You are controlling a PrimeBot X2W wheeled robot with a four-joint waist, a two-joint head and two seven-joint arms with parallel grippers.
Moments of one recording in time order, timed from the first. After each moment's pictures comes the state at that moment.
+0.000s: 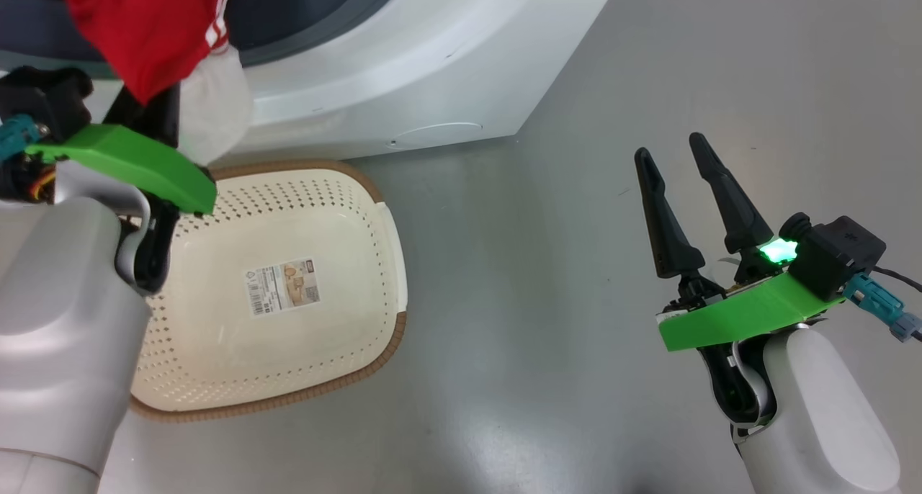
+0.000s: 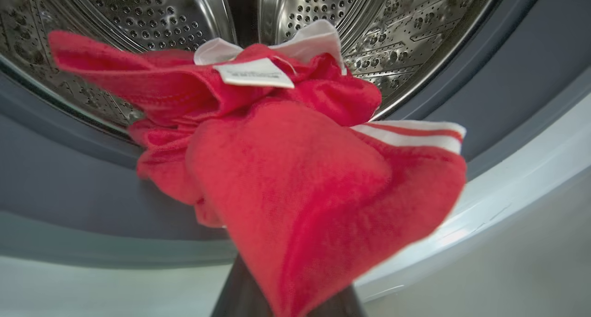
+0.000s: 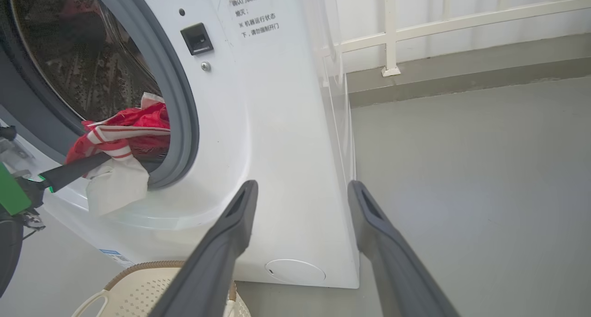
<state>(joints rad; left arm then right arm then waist) -0.98 0.26 -0.50 0.83 -0.65 -0.13 -0.25 -0.41 -0.12 0.15 0.13 0.40 0.13 -0.26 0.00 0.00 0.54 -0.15</state>
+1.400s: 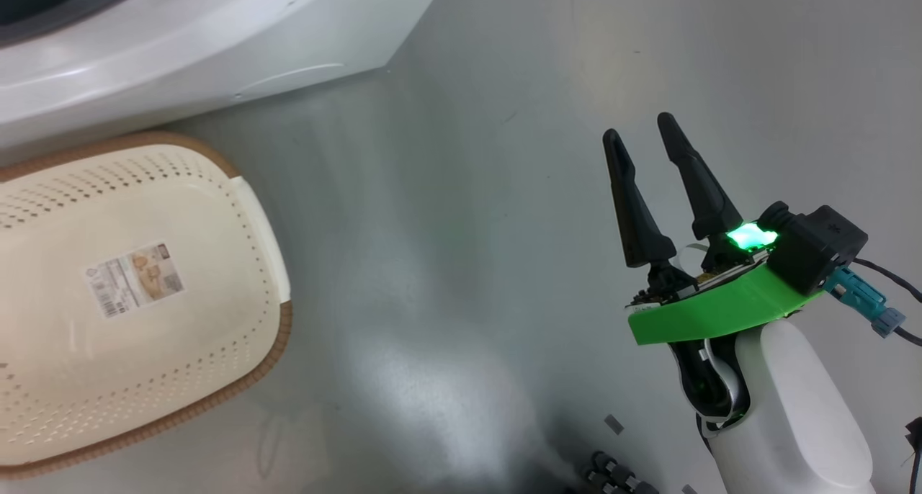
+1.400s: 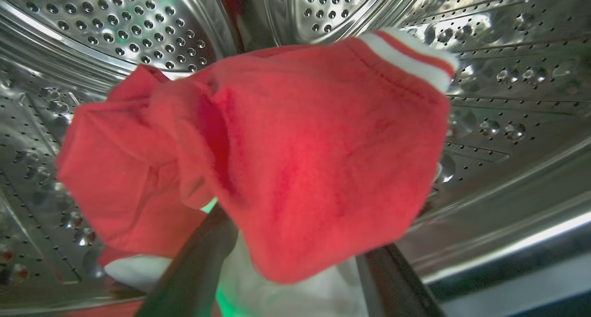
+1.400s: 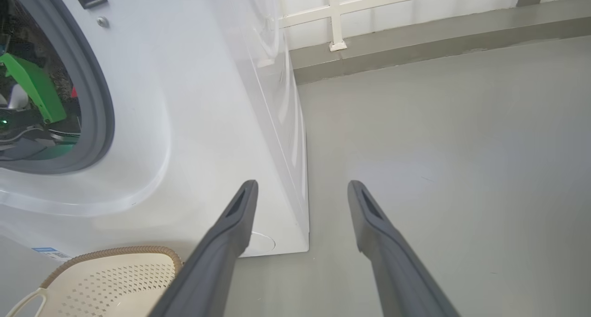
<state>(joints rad) -1.55 0.35 -0.57 1.22 -0.51 -0.07 -0.06 -0.43 -0.05 0.18 0.09 0.42 0.13 -0.26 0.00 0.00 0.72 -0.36</state>
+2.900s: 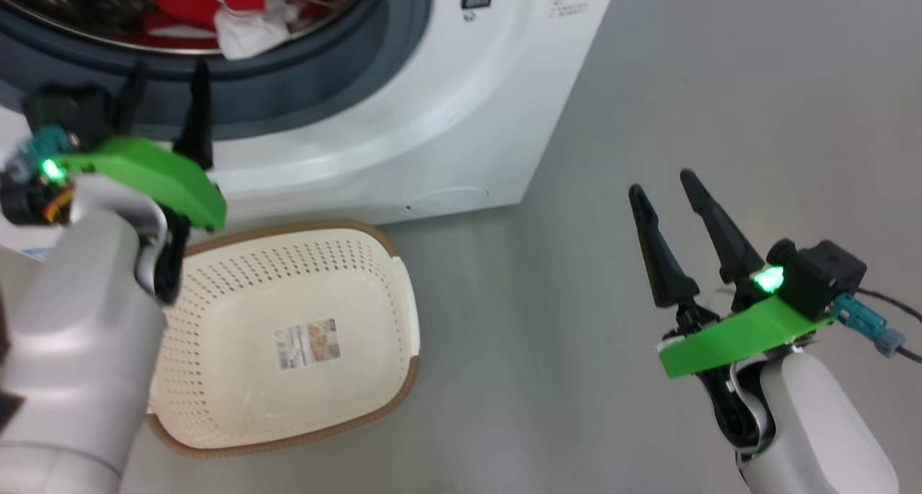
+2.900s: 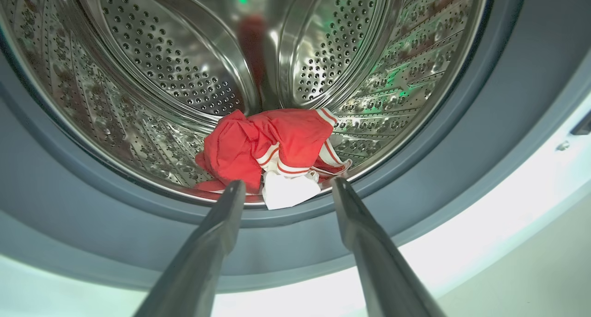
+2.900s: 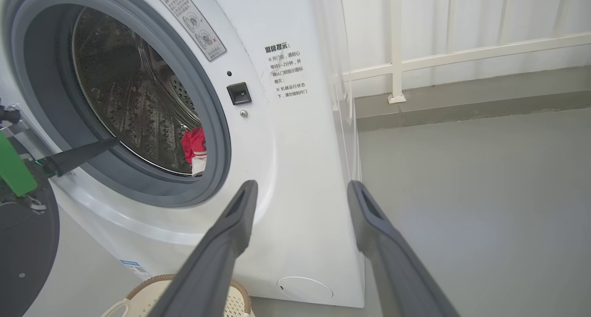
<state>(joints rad) -1.03 0.22 -0.50 0.98 -0.60 -0.09 -0.25 -0.38 -0.14 0.18 0.18 0.42 0.13 -0.26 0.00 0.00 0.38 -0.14</state>
